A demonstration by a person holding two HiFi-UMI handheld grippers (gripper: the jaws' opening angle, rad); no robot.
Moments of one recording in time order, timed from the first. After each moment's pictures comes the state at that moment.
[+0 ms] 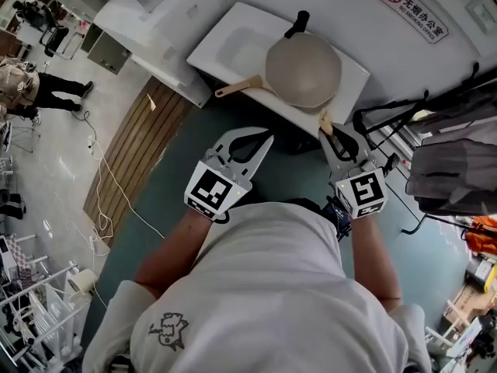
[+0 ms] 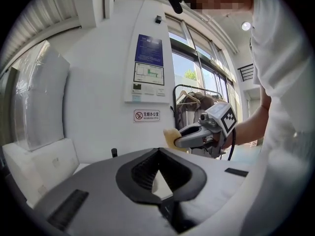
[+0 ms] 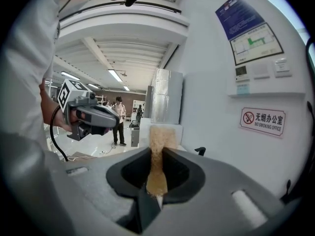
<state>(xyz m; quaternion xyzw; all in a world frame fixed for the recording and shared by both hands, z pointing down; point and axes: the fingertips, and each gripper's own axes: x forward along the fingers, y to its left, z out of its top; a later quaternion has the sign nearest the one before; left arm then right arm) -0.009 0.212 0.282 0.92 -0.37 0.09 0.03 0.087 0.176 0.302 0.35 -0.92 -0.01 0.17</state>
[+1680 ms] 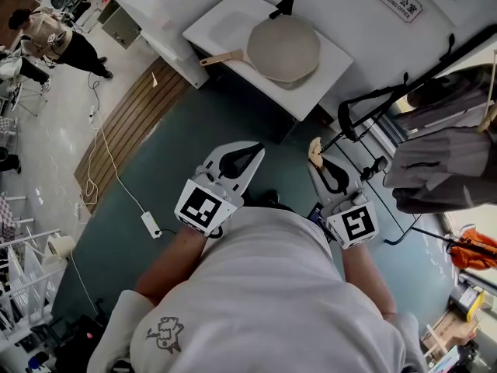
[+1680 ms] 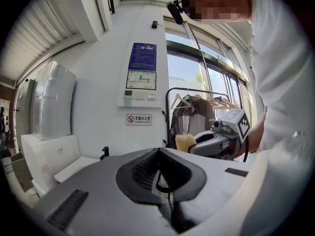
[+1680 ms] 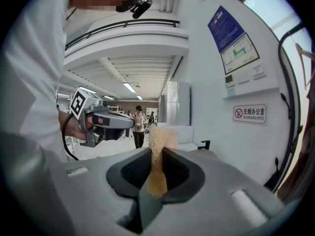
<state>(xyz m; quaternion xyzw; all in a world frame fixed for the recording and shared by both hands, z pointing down) 0.137 0.353 0.263 0.89 -0.45 0.06 0.06 0.232 0.340 0.289 0.27 -0.96 0.00 0.12</state>
